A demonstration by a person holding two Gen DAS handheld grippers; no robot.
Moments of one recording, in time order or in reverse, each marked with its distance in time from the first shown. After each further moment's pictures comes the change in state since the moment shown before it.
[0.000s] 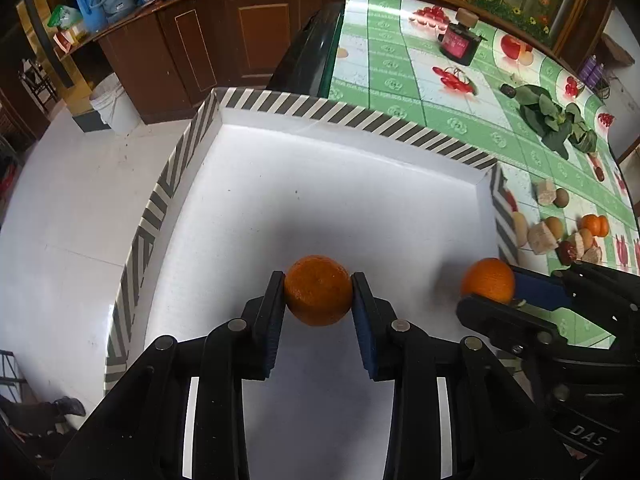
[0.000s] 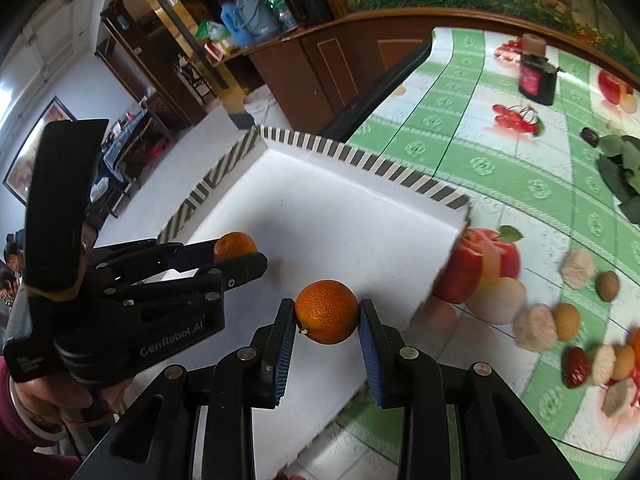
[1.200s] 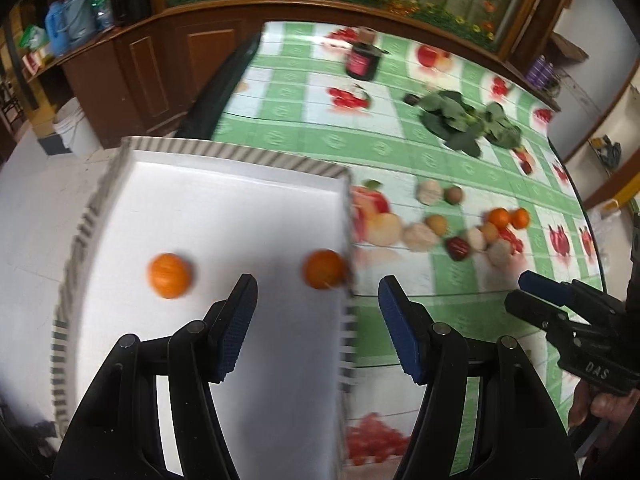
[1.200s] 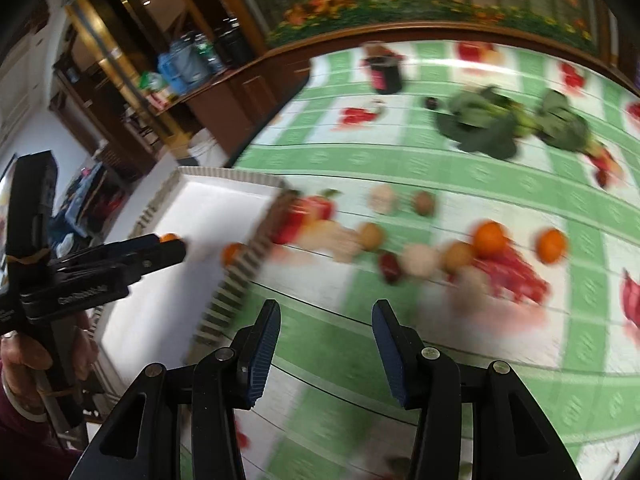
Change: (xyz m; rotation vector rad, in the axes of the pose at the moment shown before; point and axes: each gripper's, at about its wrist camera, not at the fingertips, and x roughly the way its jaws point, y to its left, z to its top) left arm -0.052 -0.087 -0.014 0.067 -0.075 -0.164; right arm -0.127 -0.092 -0.087 0.214 -0.133 -0.161
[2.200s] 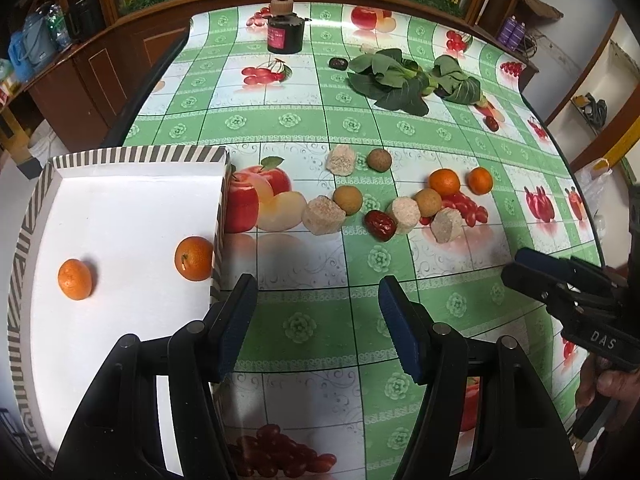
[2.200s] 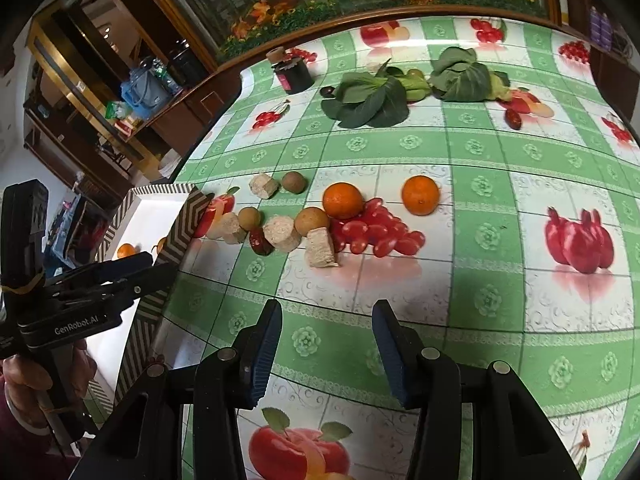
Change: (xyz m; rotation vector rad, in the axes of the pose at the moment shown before) left arm 0.032 -0.082 -0.005 0.107 0.056 -0.025; right arm -0.024 -0.080 -0.018 0.091 -0.001 -0.019
